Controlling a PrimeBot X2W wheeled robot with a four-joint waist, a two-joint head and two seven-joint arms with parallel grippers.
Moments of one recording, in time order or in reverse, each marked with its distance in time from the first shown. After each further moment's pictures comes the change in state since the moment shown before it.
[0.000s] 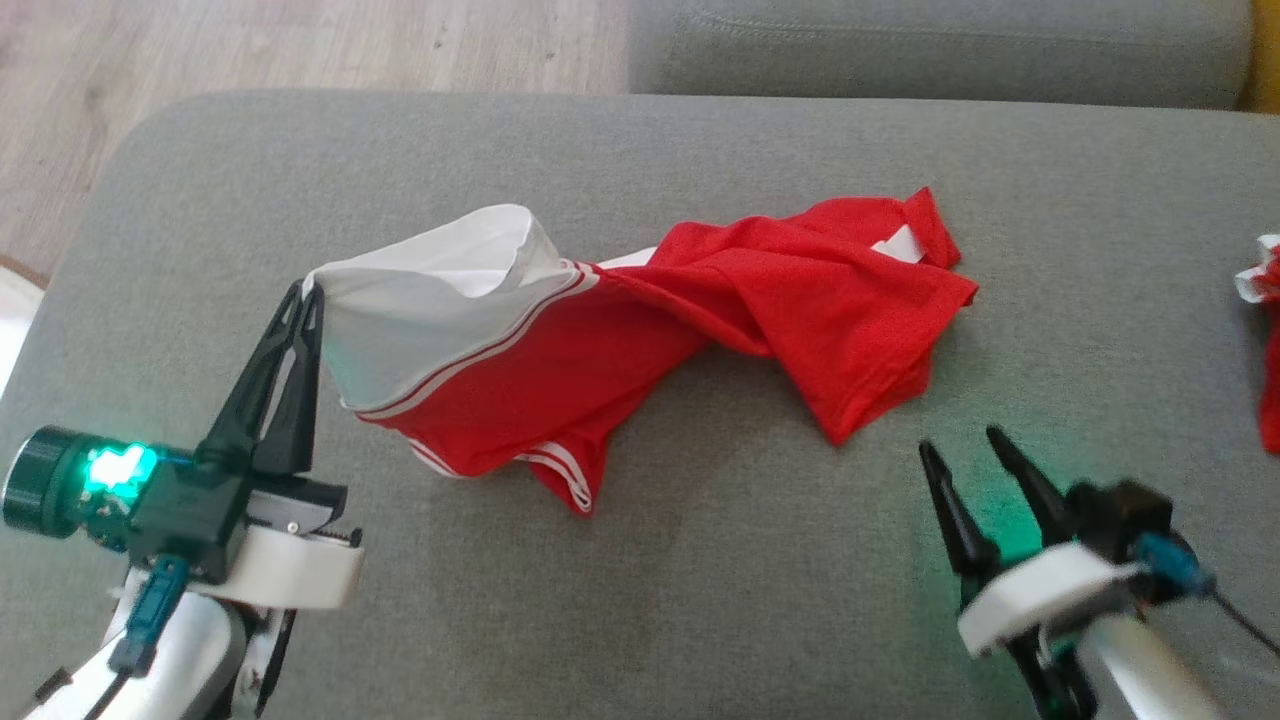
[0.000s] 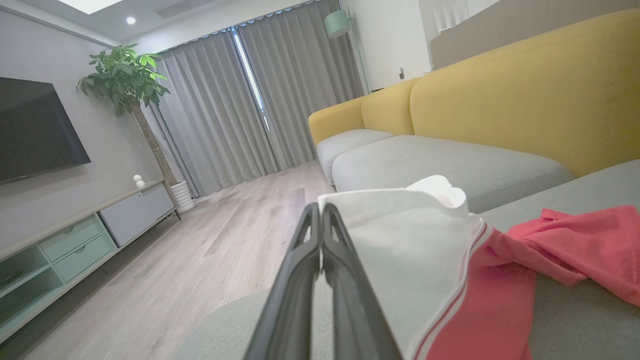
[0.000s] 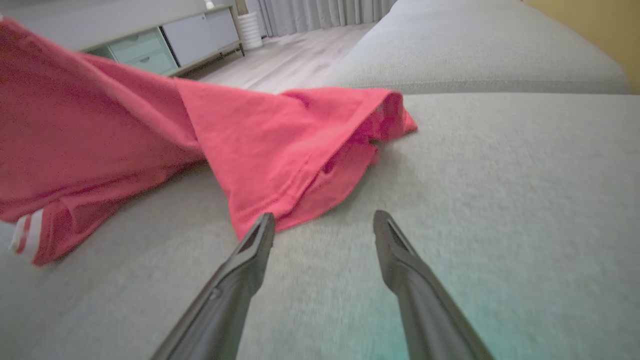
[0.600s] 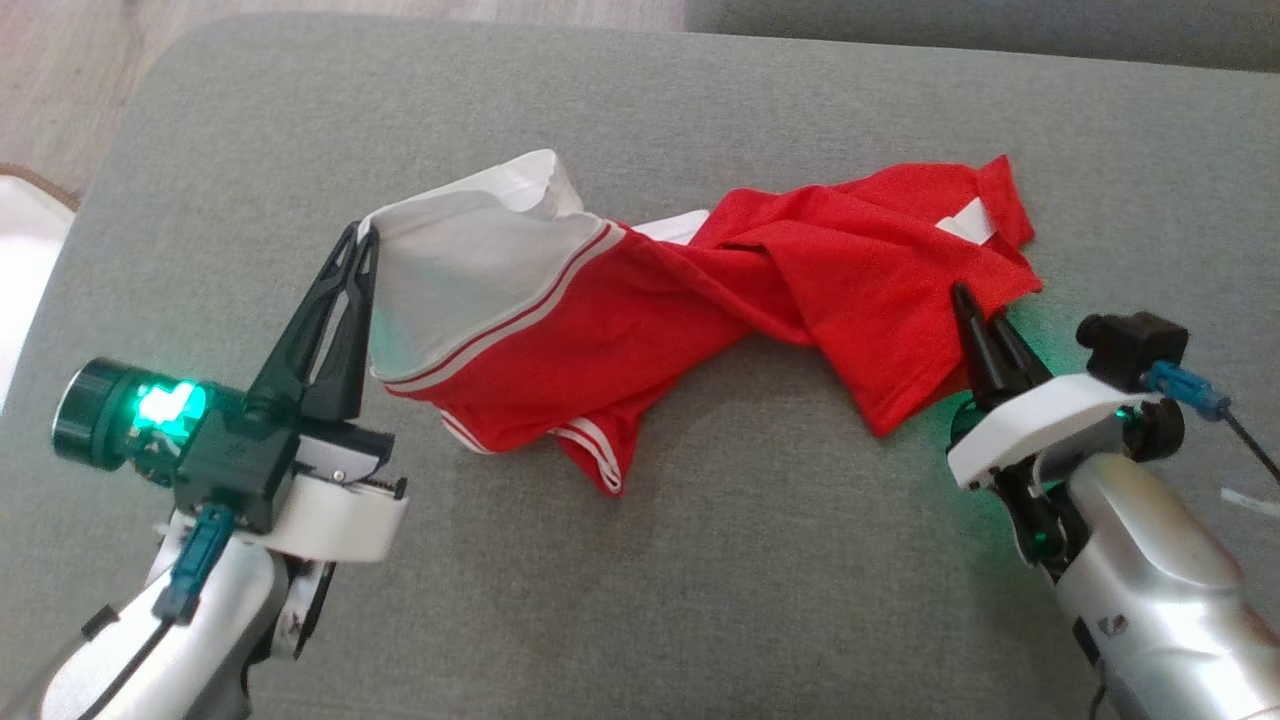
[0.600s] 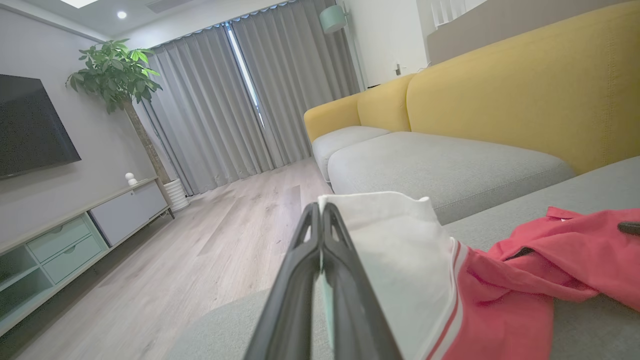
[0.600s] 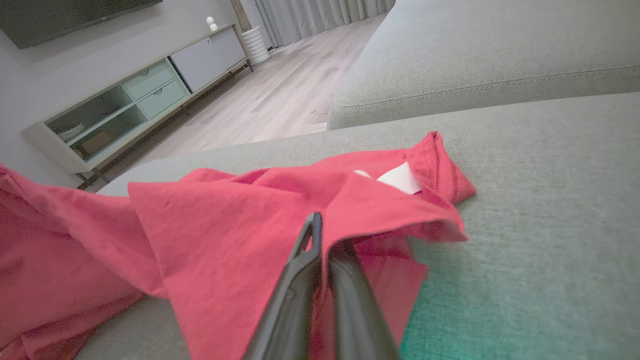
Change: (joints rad) left arm -0.124 -0.076 -0.046 0.054 0.027 -0.045 -0.009; right arm -0.357 -0.006 0.128 0.254 0.263 0.000 0.009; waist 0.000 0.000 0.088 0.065
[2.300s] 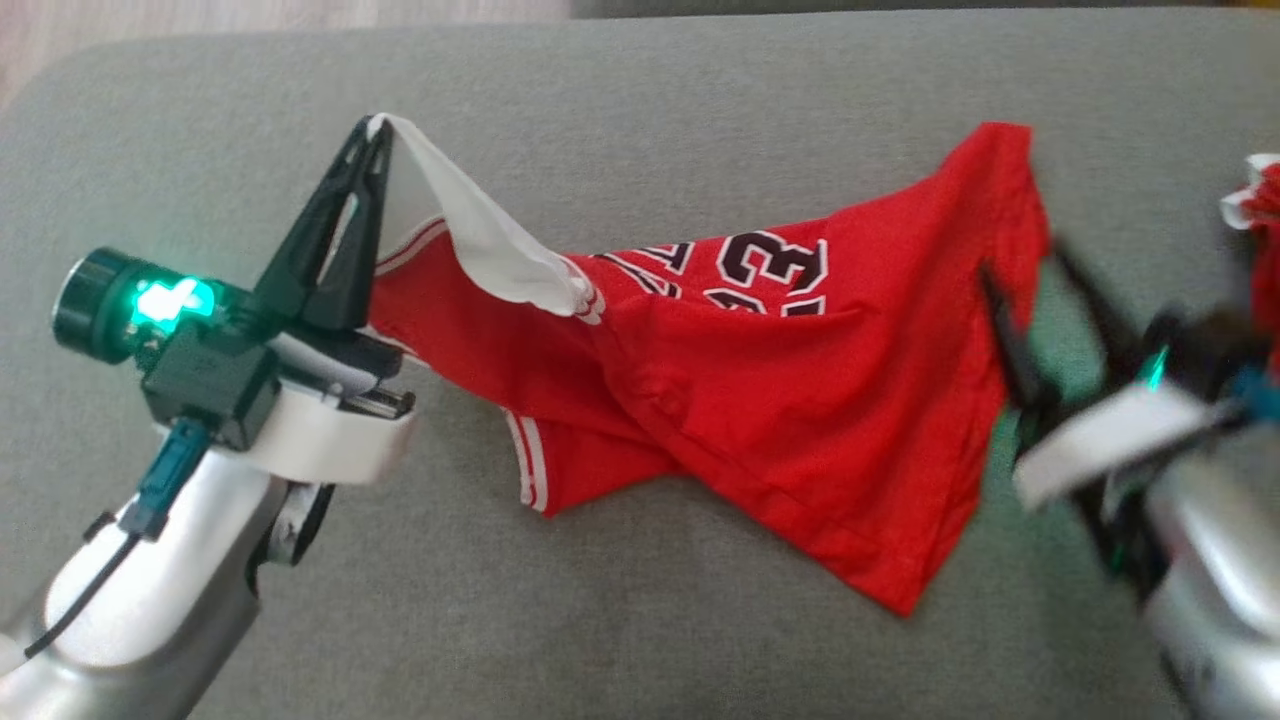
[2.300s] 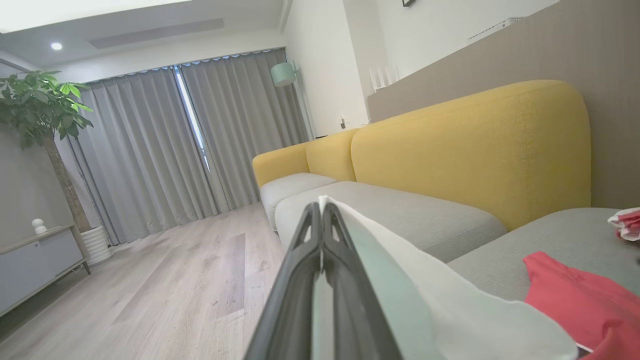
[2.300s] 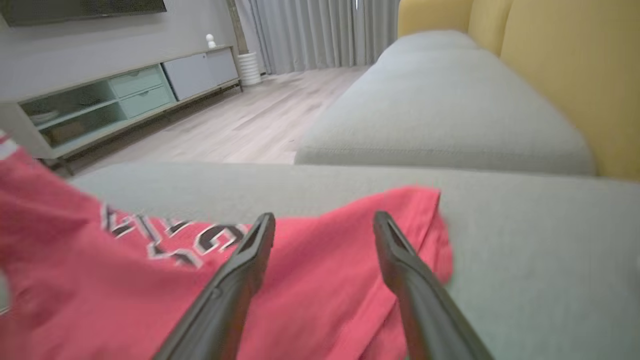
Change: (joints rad) left arm -0.159 -0.060 0.003 0.117 -0.045 -0.132 -0.099; right arm 0.078 -0.158 -0.024 -0.282 -0.100 0.000 -0.002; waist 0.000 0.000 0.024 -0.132
